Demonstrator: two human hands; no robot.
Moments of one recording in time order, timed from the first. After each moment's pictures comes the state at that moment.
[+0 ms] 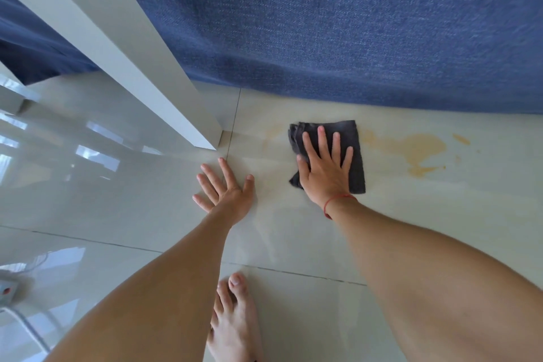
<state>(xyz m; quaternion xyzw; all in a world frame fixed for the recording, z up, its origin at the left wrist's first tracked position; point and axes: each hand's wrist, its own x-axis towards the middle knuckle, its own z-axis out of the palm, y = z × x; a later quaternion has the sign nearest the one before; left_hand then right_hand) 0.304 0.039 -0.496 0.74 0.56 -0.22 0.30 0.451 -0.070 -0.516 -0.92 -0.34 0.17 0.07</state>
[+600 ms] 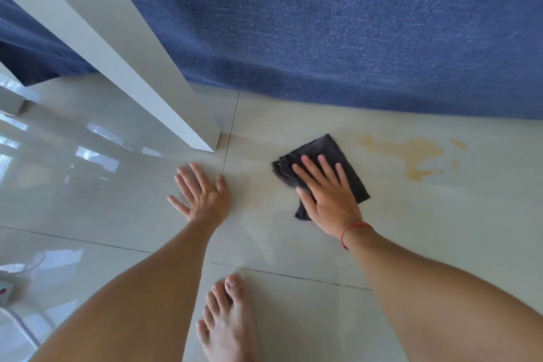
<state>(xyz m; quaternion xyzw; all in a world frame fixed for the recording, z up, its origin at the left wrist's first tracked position) 0.286 0.059 -0.502 0.72 0.63 -0.12 0.25 0.441 -0.116 -0.521 -0.85 -0.49 0.16 0.07</state>
